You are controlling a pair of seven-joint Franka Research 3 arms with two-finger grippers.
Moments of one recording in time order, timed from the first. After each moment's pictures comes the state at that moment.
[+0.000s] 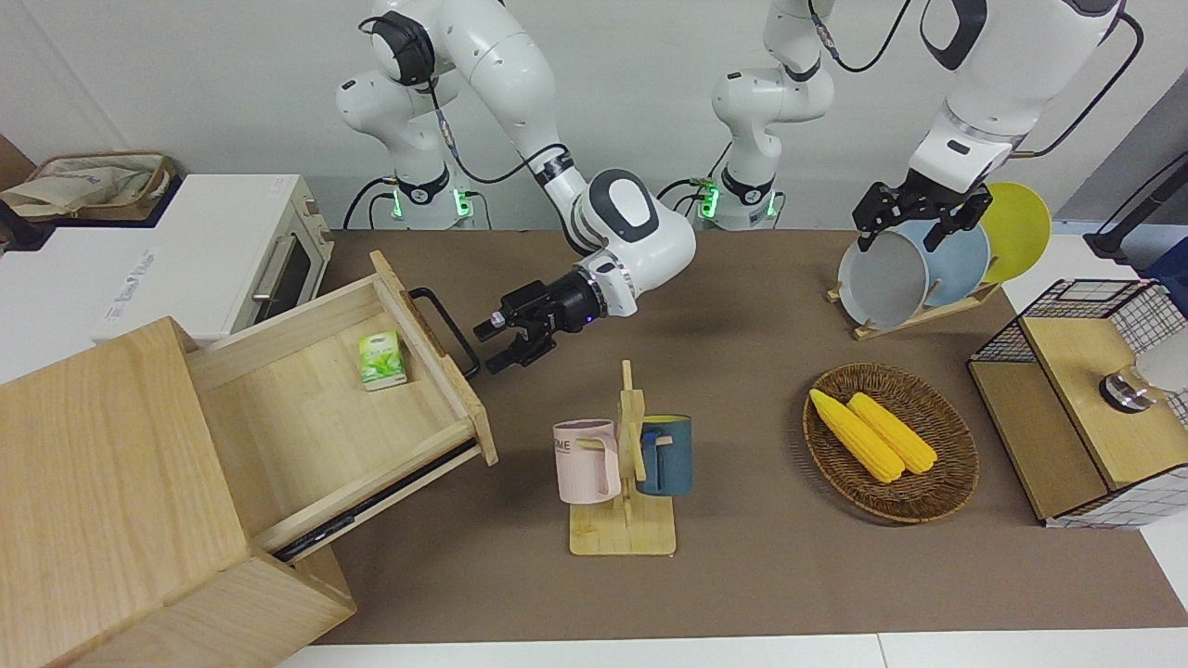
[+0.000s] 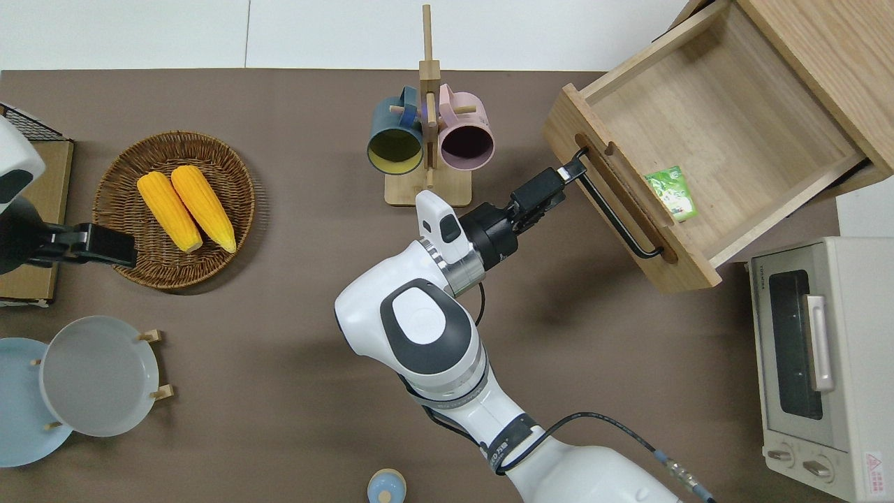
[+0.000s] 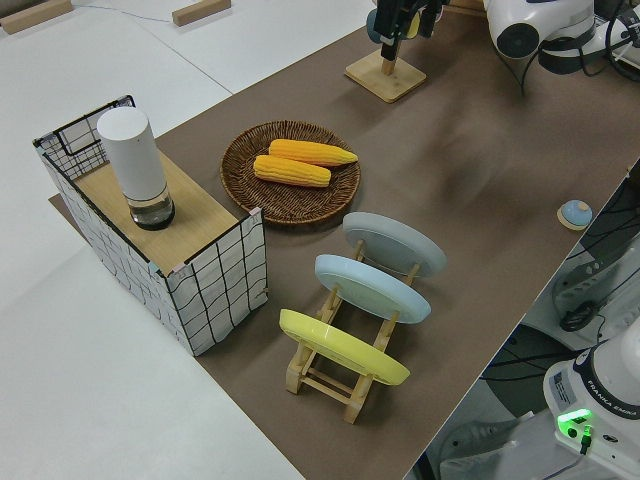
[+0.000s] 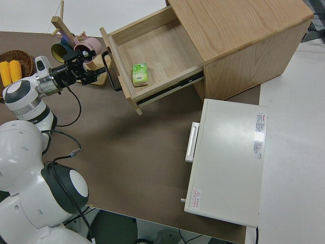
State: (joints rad) left arm 0.03 0.04 -0.06 -1.51 0.00 1.52 0.02; right arm 0.61 0.56 0.13 -1.51 -1.49 1.44 0.46
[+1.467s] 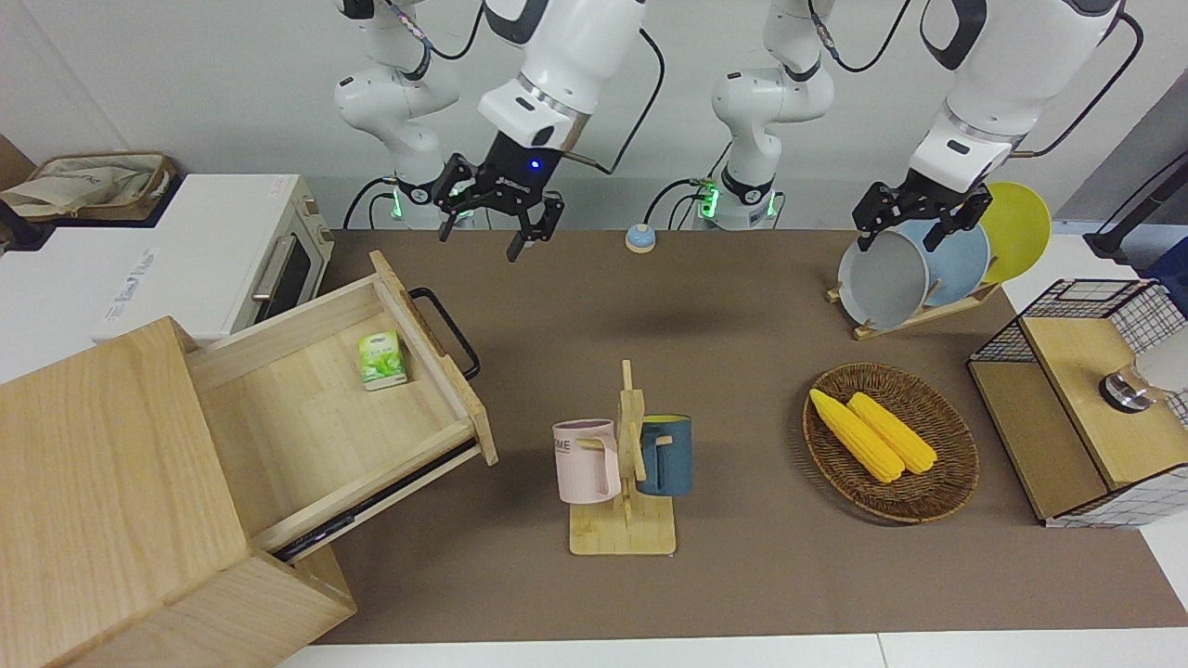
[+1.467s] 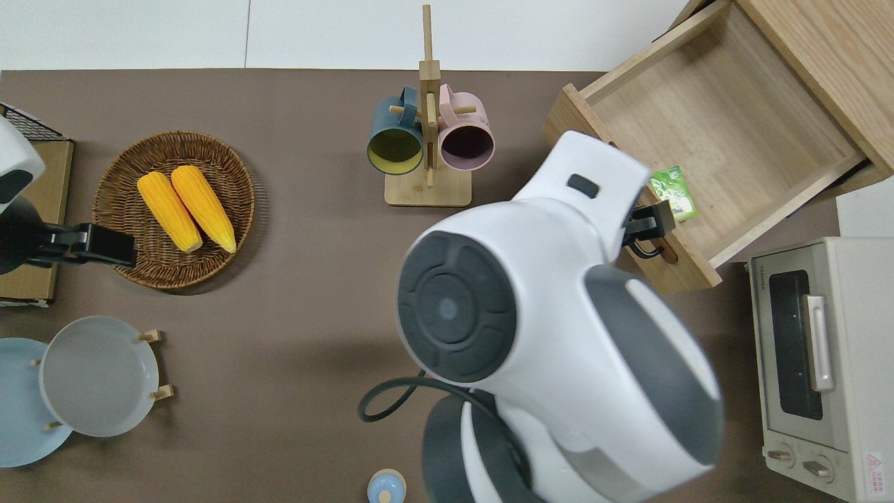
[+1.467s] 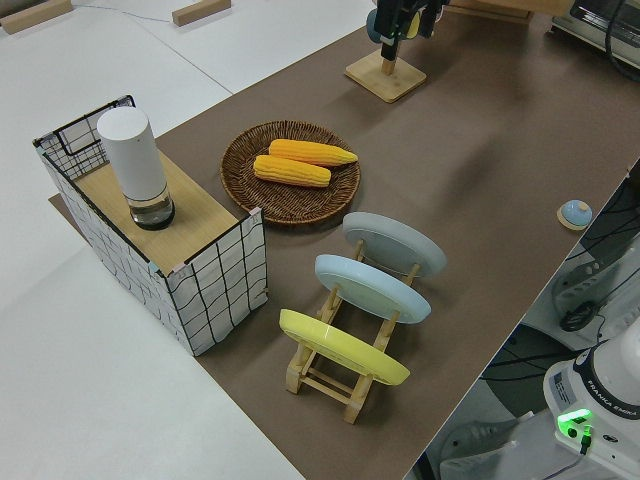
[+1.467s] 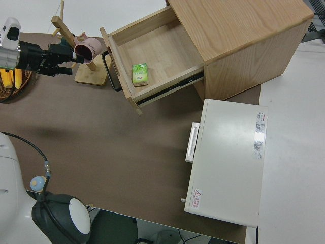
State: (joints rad) left arm 0.03 0.04 -0.06 -1.51 0.00 1.52 0.02; right arm 0.45 0.20 0.15 -1.33 -0.58 1.48 0.41
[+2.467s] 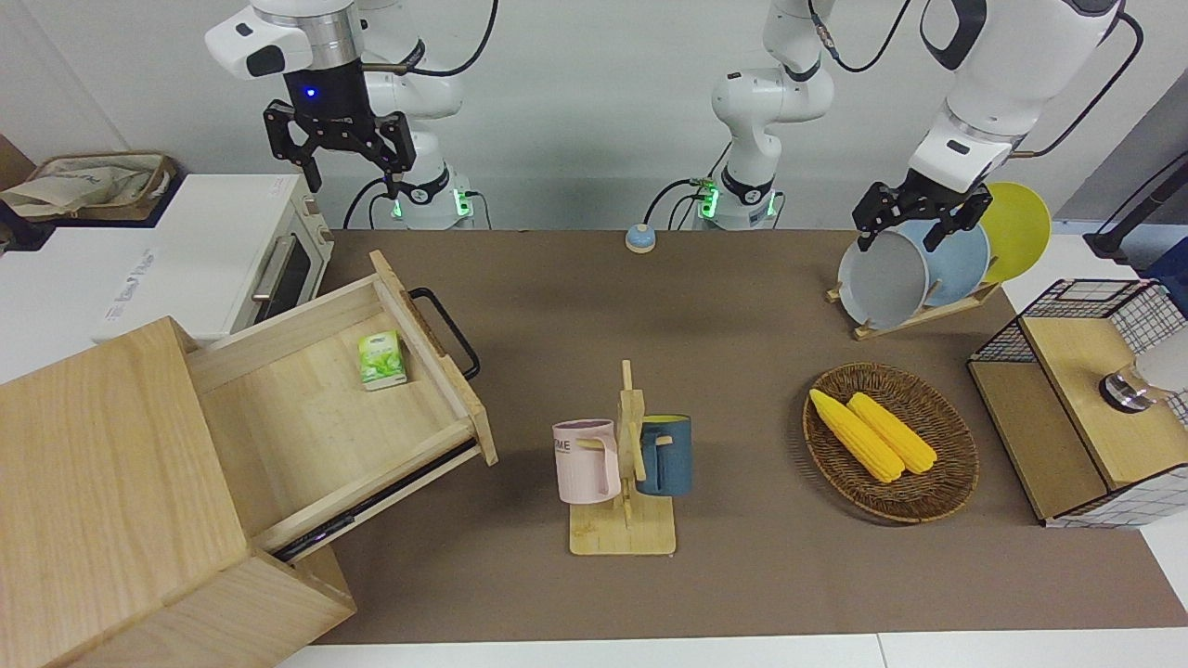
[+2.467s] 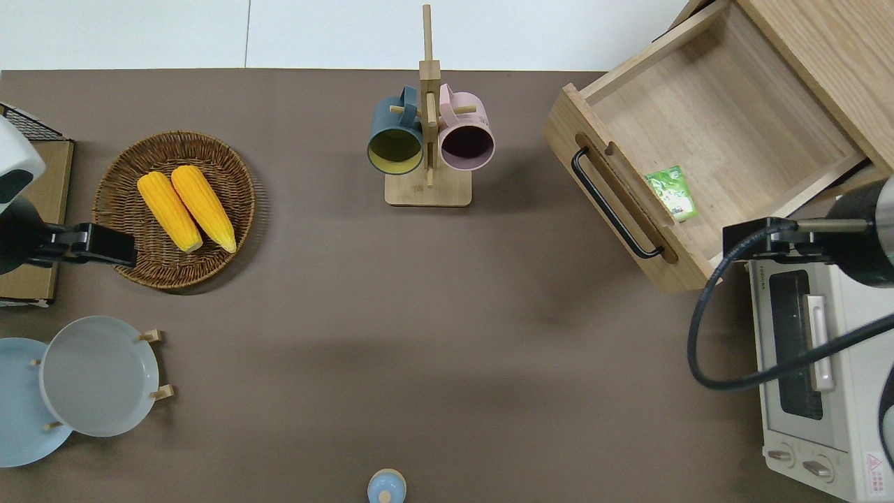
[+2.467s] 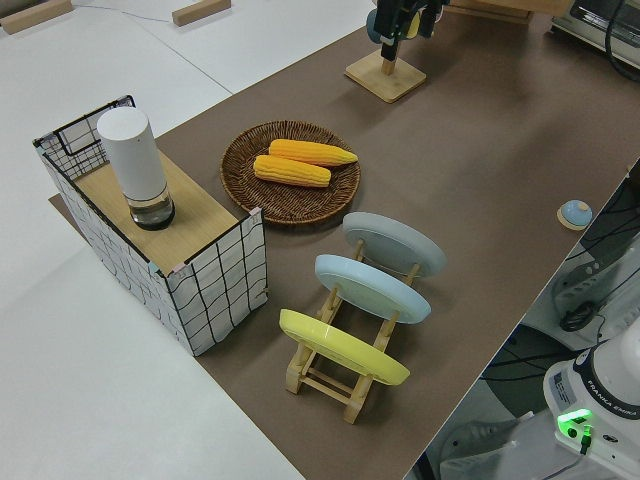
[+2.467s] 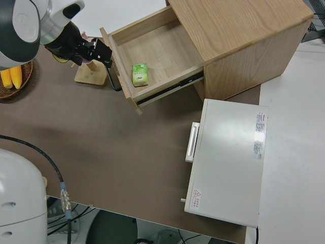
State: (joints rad) left arm 0.03 0.04 -0.06 -1.51 0.00 1.52 0.02; right arm 0.03 0.02 0.14 -1.35 -0.09 1.41 0.25
